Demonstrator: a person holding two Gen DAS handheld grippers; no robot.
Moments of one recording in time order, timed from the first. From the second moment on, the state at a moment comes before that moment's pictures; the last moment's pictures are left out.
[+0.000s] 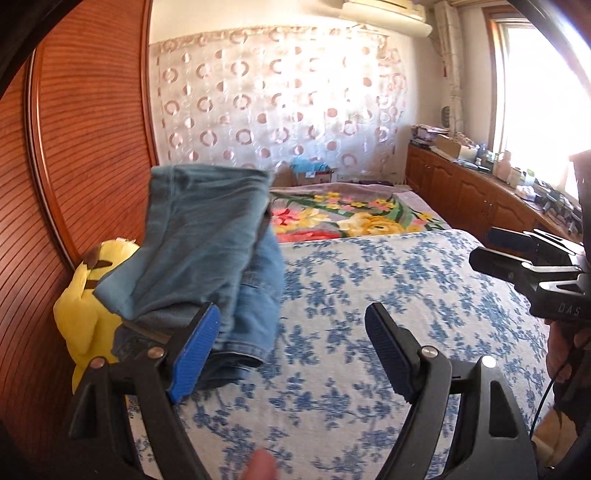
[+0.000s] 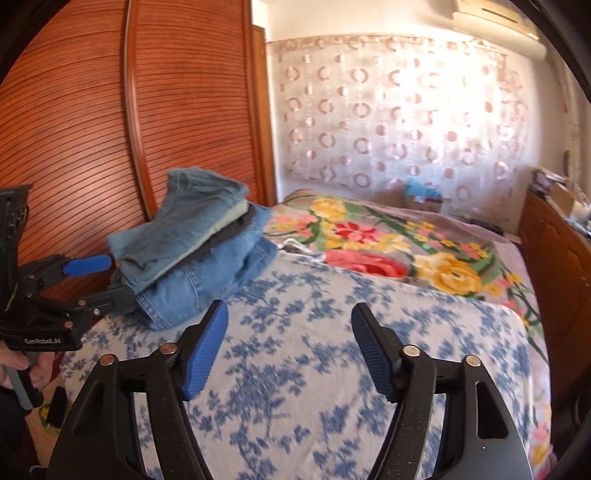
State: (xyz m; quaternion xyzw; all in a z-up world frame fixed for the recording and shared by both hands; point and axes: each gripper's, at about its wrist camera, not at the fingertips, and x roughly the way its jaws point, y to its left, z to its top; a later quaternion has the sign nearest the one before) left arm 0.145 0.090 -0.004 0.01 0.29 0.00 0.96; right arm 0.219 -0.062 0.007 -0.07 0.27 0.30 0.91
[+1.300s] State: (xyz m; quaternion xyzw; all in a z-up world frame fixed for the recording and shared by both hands) left arm 0.030 0.008 0.031 0.02 0.24 -0.03 0.97; right arm 0.074 -0.166 0.017 -0.02 0.22 0.18 0.96
